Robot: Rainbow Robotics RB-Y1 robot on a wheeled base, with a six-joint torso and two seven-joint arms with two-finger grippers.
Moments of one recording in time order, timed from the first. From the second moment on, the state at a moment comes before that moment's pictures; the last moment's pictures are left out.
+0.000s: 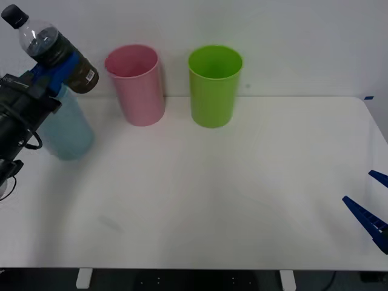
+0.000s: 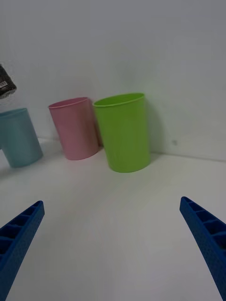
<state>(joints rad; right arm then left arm) 0.35 -0.40 -0.52 -1.66 0.96 -1.22 0.00 -0.24 0.35 0.37 -1.63 -1.13 -0.72 0.20</state>
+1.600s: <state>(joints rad) 0.35 -0.40 -0.52 -1.66 0.96 -1.22 0.00 -0.93 0.37 0.29 -0.89 -1.69 -0.67 0.23</state>
